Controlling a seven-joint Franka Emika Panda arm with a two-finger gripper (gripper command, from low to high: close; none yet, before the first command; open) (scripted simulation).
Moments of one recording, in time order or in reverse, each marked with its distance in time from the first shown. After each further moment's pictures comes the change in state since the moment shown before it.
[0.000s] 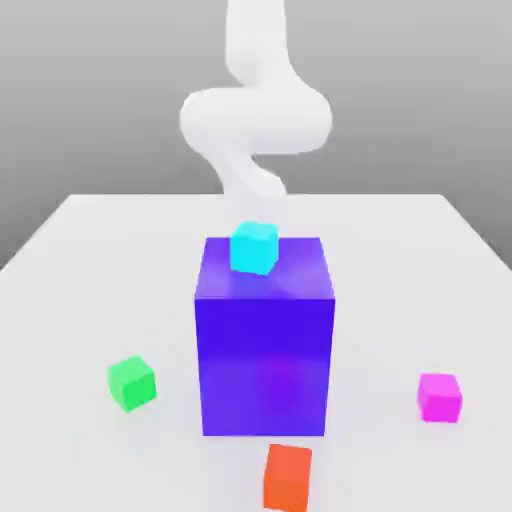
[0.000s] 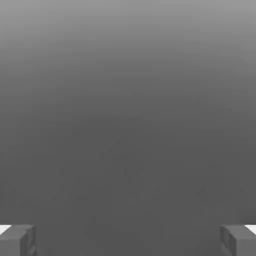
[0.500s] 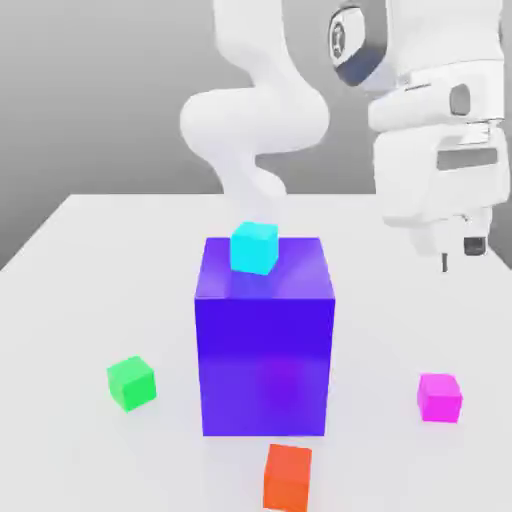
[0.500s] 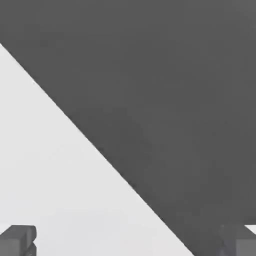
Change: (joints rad) arm 0.288 0.549 0.097 -0.211 -0.009 0.294 -0.484
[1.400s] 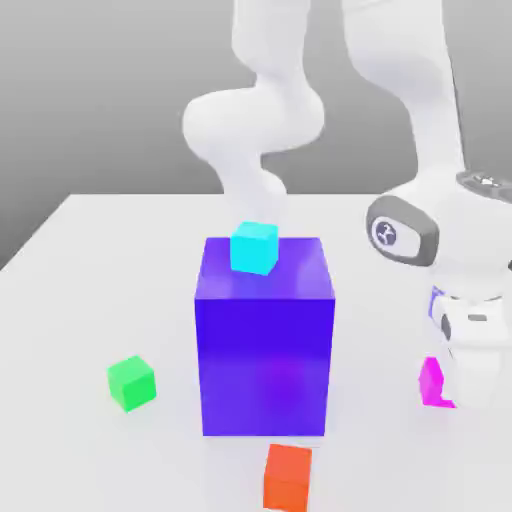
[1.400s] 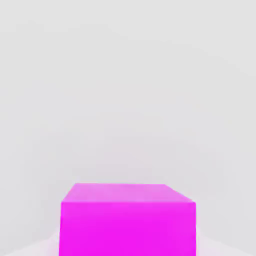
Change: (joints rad) arm 0.144 0.327 0.054 -0.107 -0.071 0.180 -0.214
